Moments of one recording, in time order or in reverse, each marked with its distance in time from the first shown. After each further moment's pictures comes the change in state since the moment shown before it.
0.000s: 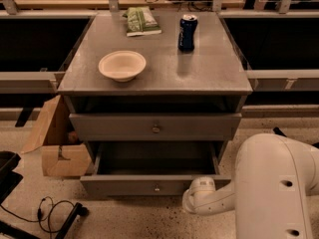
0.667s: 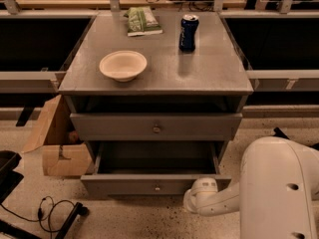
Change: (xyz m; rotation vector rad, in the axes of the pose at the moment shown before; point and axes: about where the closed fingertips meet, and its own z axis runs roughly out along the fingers) arm 0.004 -0.003 0.002 0.017 -0.016 -0.008
